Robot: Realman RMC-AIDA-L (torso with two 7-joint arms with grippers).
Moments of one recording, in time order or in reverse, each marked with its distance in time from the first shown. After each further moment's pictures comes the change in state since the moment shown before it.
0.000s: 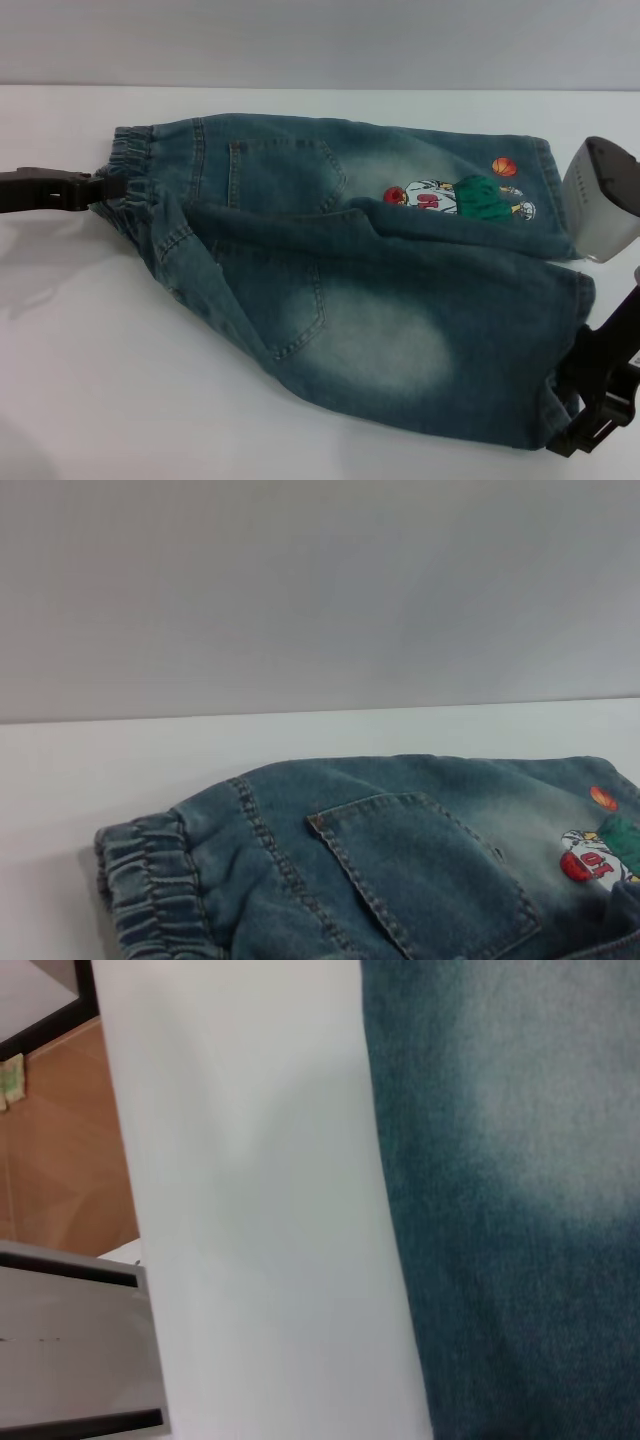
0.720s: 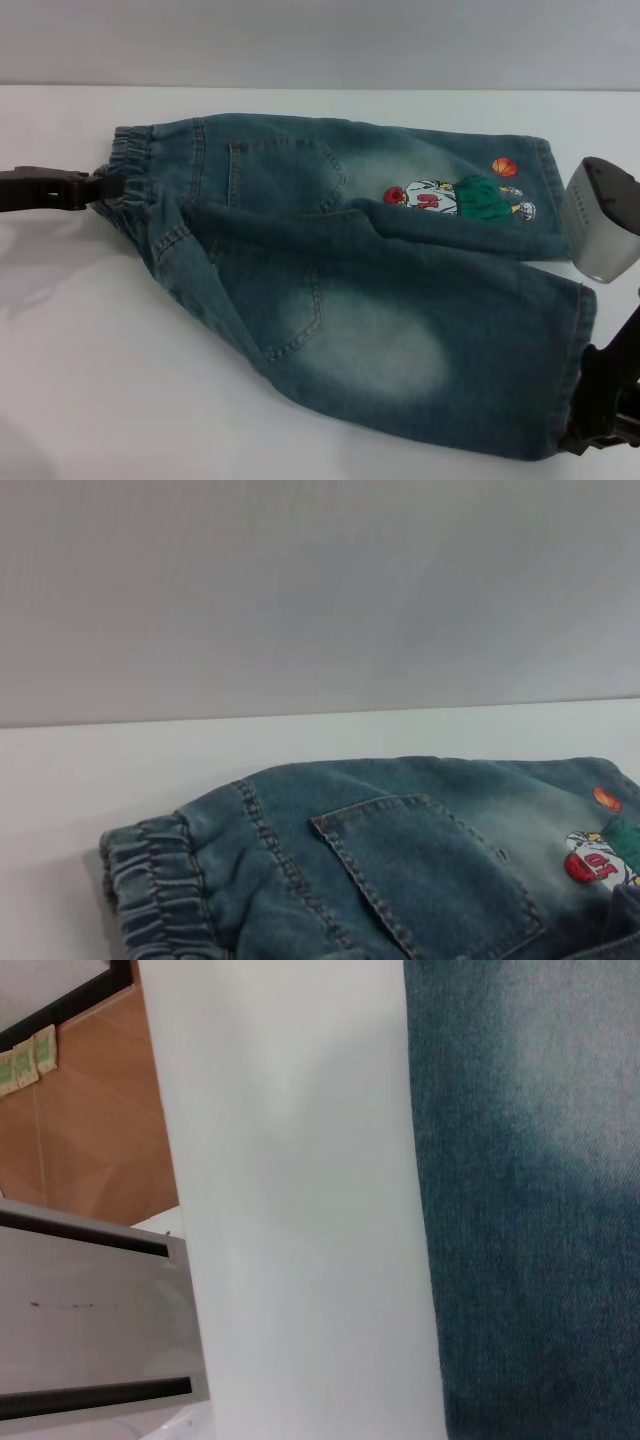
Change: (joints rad) left arm 0.000 0.002 0.000 0.000 0.000 -0.002 0.002; right arm -0.011 0.003 -0.029 0.009 -0.004 -0.025 -0.013
